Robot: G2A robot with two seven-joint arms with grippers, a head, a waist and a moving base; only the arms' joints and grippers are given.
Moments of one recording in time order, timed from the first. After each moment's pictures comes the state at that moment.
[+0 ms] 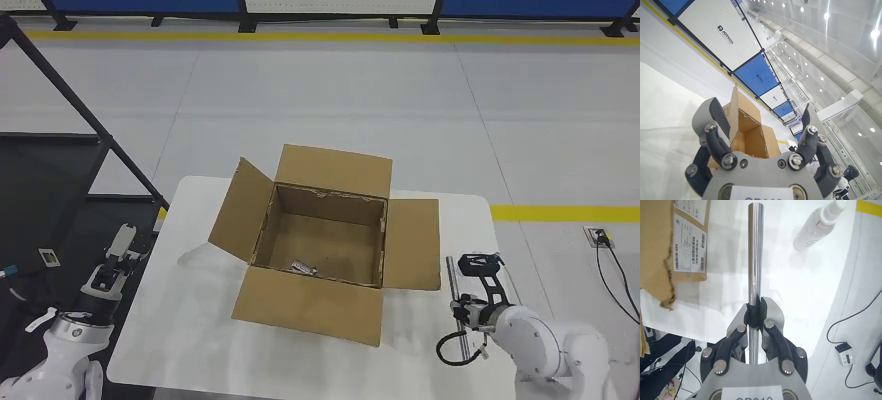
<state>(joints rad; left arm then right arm) 1.43 -1.26 -1.94 -1.90 0.00 -0.31 -0.44 -1.24 -1.41 1.67 -1.92 -1.25 -0.02 1.39</state>
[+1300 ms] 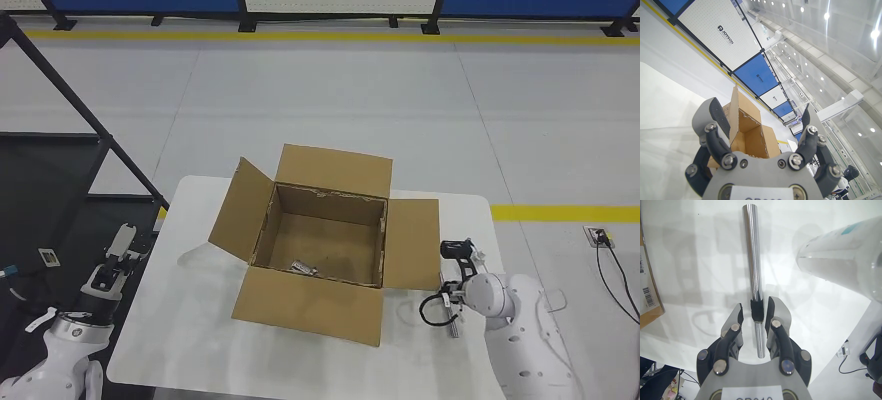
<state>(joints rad) 1.43 -1.26 -1.94 -1.90 0.00 -0.31 -0.44 -0.94 -1.37 1.56 -1.36 -1.29 -0.01 1.24</state>
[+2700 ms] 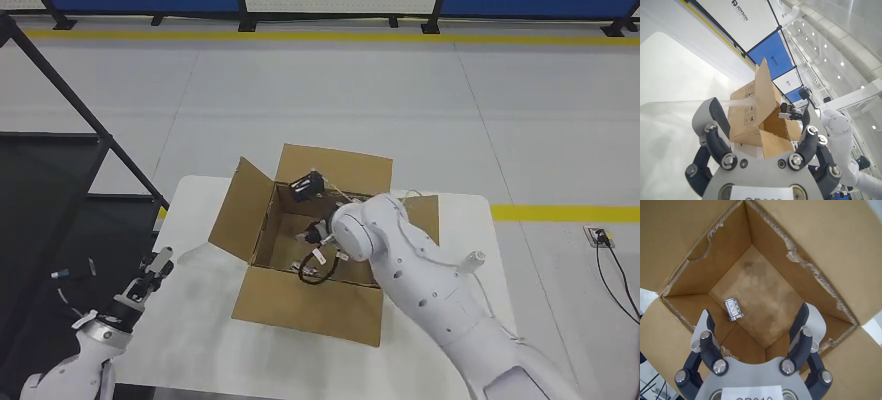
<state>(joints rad) 1.41 -1.23 -1.88 -1.68 0.14 -0.41 -0.52 -0.33 -1.57 0.79 -1.04 -0.98 0.02 1.09</state>
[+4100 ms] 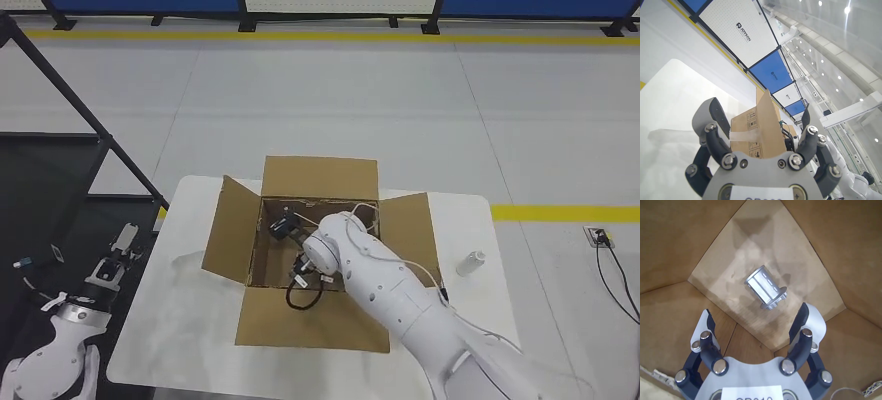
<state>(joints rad) 1.31 -1.18 -1.92 -1.59 0.06 -0.39 -0.45 -0.22 -1.75 0.58 -0.59 -0.92 -0.10 0.99</state>
